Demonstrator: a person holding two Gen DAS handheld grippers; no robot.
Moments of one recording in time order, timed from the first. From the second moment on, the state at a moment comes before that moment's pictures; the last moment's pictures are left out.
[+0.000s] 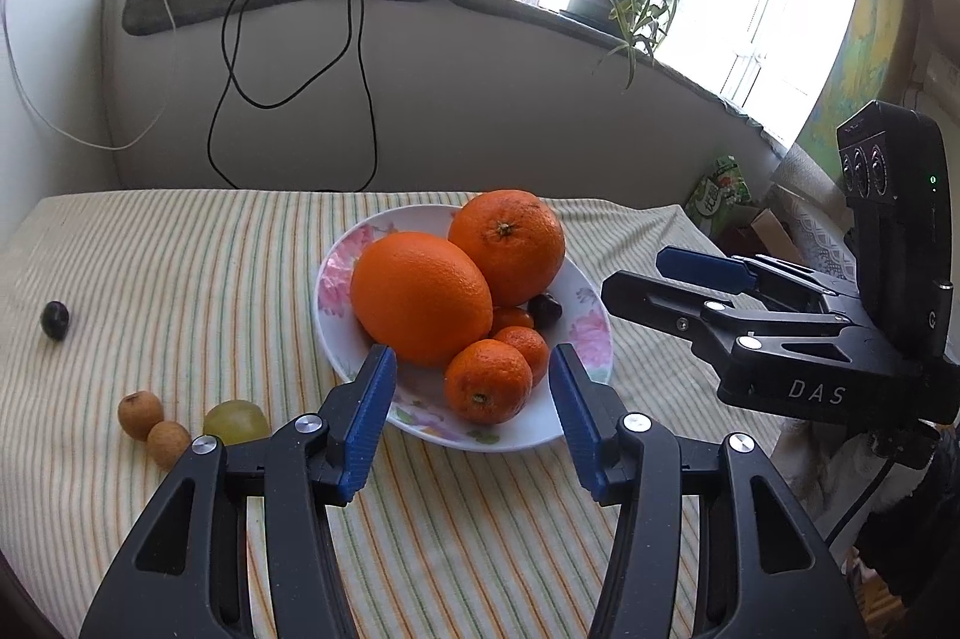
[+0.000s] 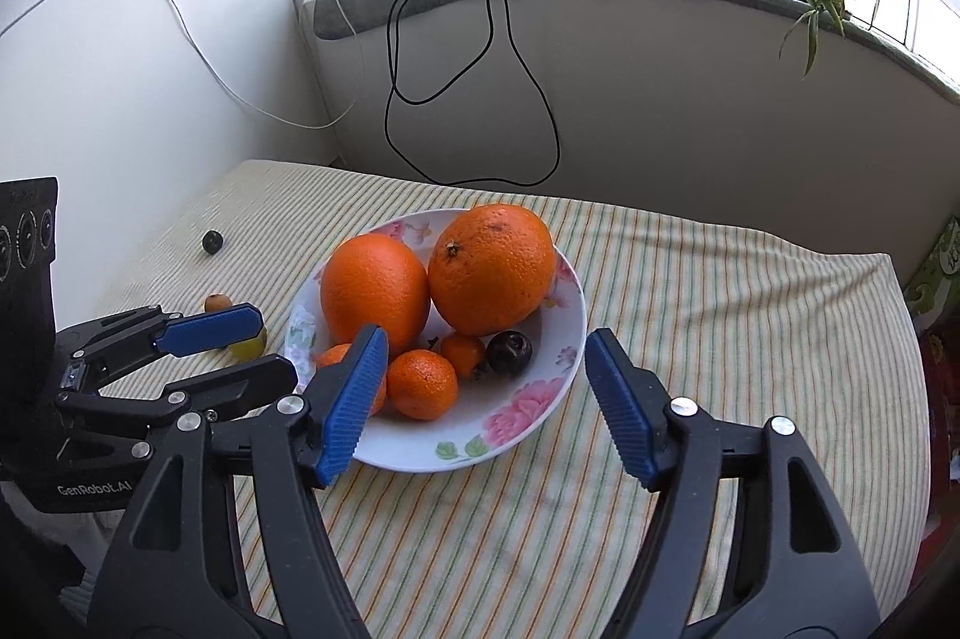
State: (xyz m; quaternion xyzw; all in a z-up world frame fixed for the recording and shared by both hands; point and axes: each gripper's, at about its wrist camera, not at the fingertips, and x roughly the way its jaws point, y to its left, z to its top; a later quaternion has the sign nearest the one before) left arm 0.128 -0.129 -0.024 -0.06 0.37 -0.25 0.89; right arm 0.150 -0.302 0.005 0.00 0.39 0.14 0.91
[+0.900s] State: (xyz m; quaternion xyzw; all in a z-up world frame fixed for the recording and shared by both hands) left arm 0.123 -0.034 -0.027 -0.08 0.37 -0.17 0.91; right arm 0.123 -0.234 0.009 -0.03 0.37 0.19 0.91
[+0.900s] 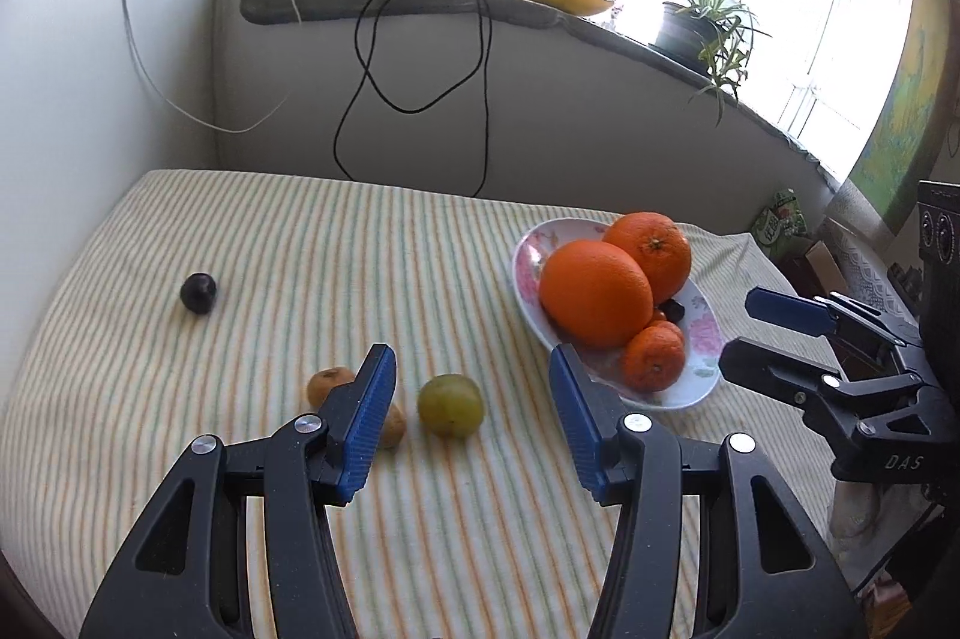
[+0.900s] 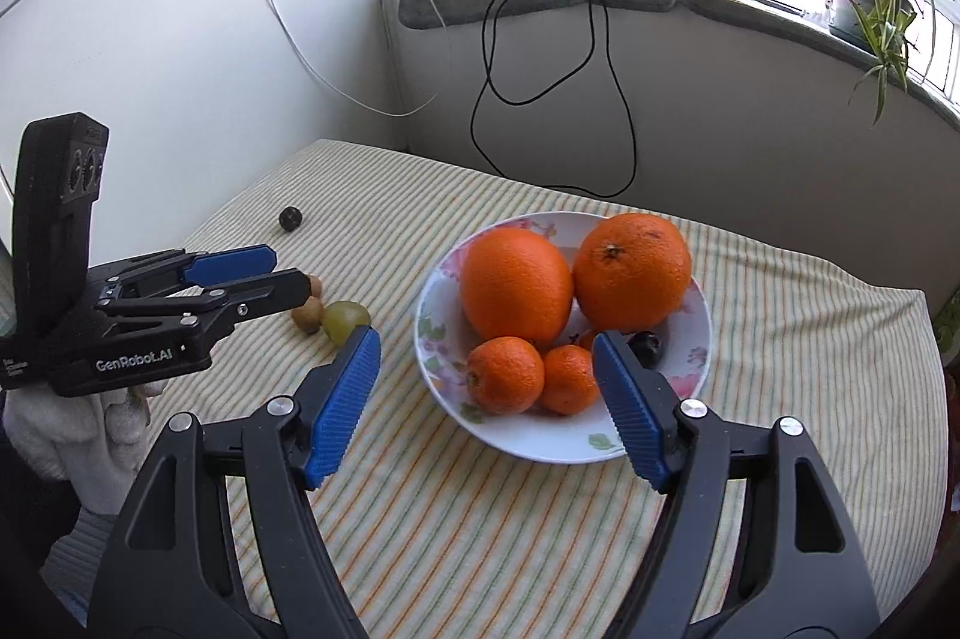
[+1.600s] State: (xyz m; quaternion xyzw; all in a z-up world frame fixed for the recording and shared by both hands) left arm 0.133 0.060 -0.041 -0.12 0.37 -0.11 0.92; right arm 0.120 -0.156 -0.021 -0.03 0.41 0.29 0.86
